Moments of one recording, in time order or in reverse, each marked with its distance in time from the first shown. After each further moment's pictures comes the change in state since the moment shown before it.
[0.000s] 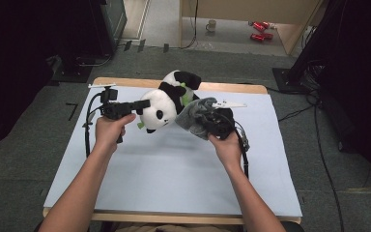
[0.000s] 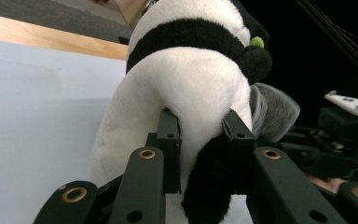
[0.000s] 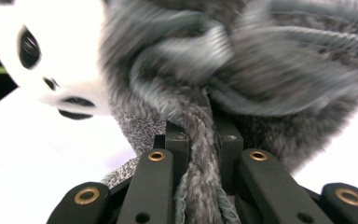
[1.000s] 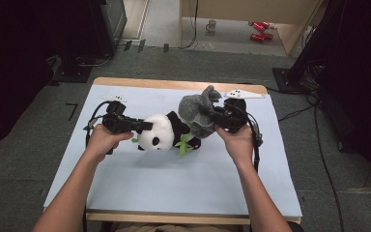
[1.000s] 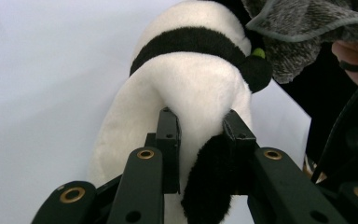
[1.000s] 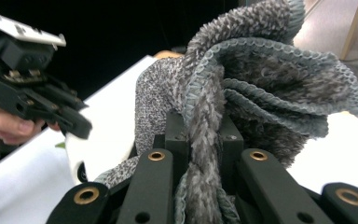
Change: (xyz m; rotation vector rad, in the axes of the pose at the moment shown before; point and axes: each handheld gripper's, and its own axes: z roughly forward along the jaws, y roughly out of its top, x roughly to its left) left arm 0.005 -0.027 0.005 0.311 -0.101 0.280; right arm 0.017 0.035 -0.050 -0.090 0.079 -0.036
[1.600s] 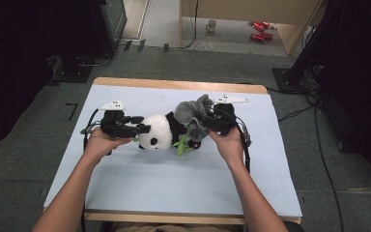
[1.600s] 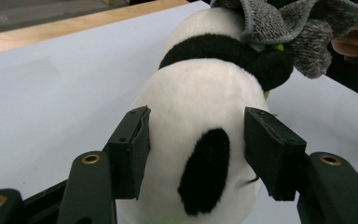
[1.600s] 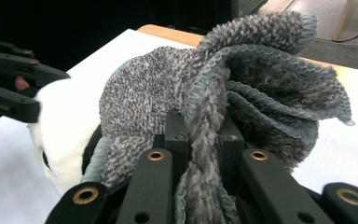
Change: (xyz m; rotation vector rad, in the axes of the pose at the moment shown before) left arm -0.001 -0.020 -0.005 -0.099 0.143 0.199; right arm -0.015 -0.025 0.040 0.062 -0.044 -0.006
